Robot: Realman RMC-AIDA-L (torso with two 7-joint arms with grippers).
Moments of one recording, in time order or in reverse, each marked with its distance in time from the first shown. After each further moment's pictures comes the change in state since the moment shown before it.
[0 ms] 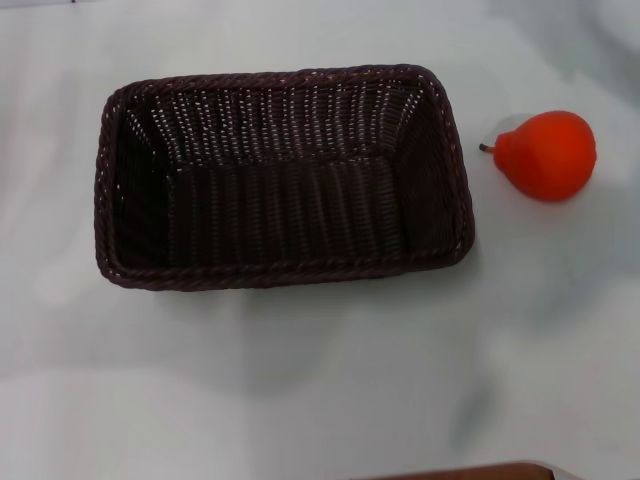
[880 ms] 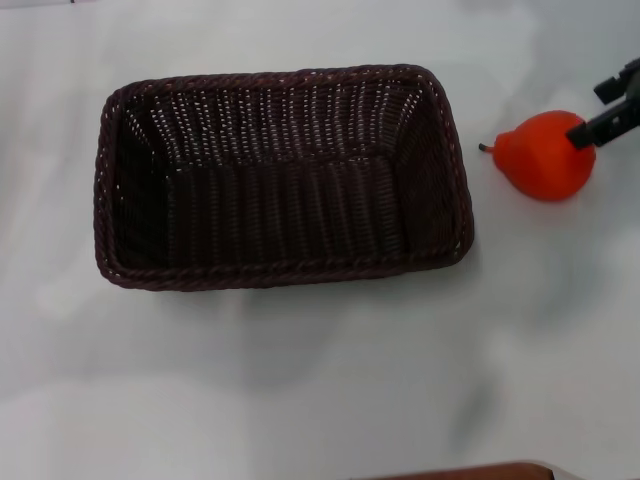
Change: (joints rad) left arm -0.014 -0.001 -0.002 0.135 -0.067 0.002 0.139; right arm 0.148 -0.025 0.073 0.476 -1.240 0.545 0.551
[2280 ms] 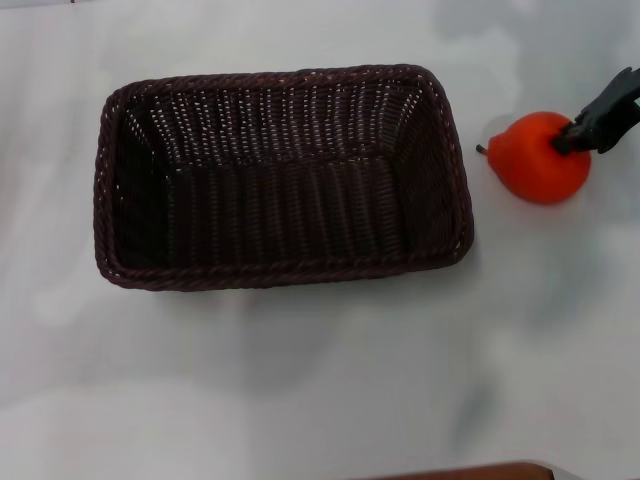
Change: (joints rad) left arm 0.006 -0.002 0.000 0.018 -0.002 -0.003 -0.008; right arm 0.062 0.082 -0.013 -0.126 -0.163 -0.151 -0.025
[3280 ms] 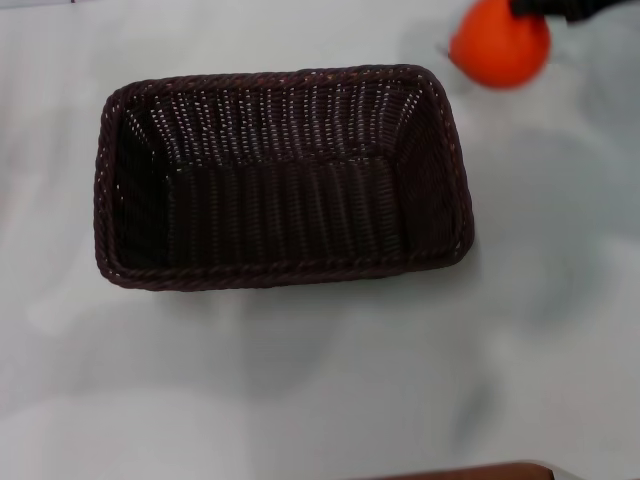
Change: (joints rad) left arm 0.019 0.003 0.000 0.009 -0.024 -0.002 -0.001; right arm -0.033 0.001 0.248 0.049 0.374 -0.011 -0.108
